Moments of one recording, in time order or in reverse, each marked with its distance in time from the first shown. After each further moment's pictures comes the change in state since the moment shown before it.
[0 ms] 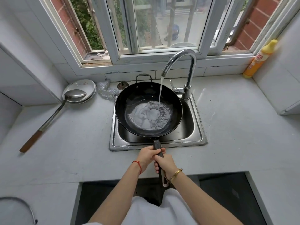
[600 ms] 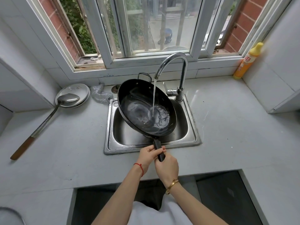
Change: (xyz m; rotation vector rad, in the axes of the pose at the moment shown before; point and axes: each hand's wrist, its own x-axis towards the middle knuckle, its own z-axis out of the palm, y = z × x) left_hand -0.004 0.002 0.024 -0.051 -0.012 0.103; right_hand -0.026 0.004 -0.008 -0.588 0.535 -0.440
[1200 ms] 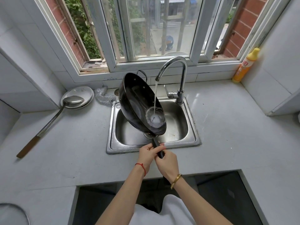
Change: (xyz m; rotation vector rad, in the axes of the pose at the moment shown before) left_hand -0.020 0.010 0.009 -0.002 0.100 0.091; right_hand 0.002 -0.003 -0.007 0.191 -0.152 -0.087
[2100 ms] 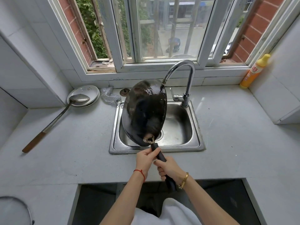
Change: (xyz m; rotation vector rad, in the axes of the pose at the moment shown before) left_hand -0.002 -0.012 -0.020 0.035 0.131 0.062; right_hand 0.007 -0.004 -0.021 0.417 -0.587 0.309
